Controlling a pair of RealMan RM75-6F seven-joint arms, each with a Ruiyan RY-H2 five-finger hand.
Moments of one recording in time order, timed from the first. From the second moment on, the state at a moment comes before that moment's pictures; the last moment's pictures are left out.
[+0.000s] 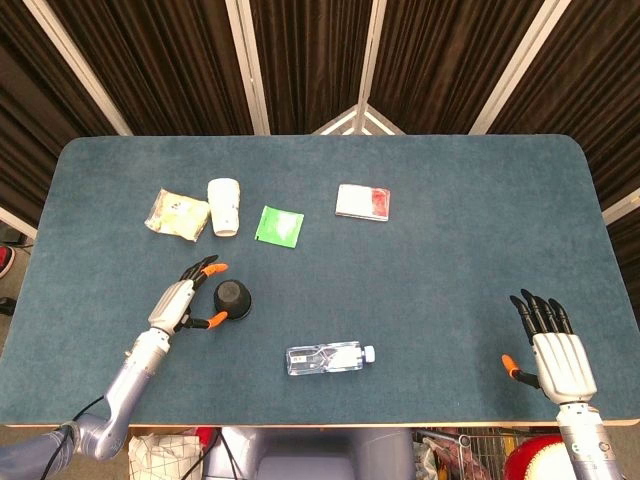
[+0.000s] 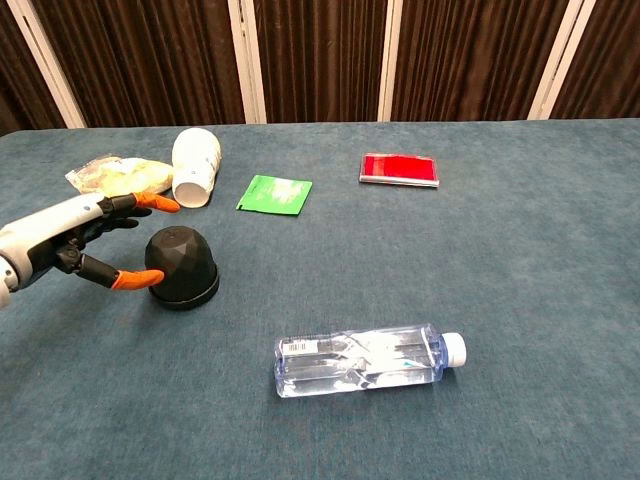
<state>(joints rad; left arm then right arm) -0.50 -1.66 -0.12 -1.25 1.38 1.04 -0.45 0.11 -1.21 0.03 -1.62 -1.51 1.41 -0.08</state>
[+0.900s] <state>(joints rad) -0.52 -1.69 -0.15 -1.32 1.32 1.03 -0.31 0.12 -1.21 0.05 -1.62 -1.50 1.41 -0.06</state>
